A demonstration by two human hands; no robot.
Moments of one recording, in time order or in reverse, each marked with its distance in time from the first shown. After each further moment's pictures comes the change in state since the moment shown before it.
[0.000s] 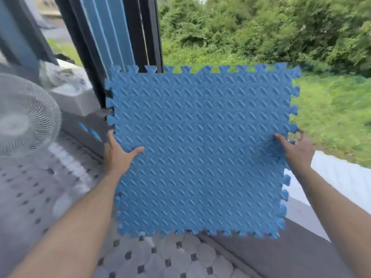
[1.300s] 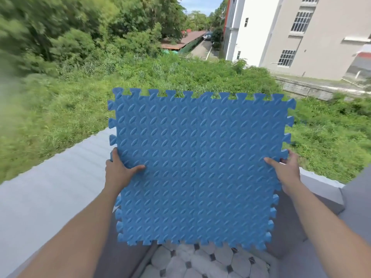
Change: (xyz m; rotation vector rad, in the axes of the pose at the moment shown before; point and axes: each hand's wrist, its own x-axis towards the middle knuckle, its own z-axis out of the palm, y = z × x) left_hand -0.618 0.436 0.386 -0.244 -1.376 0.957; right_hand -0.449 0.278 -0.661 0.109 1.429 0.669
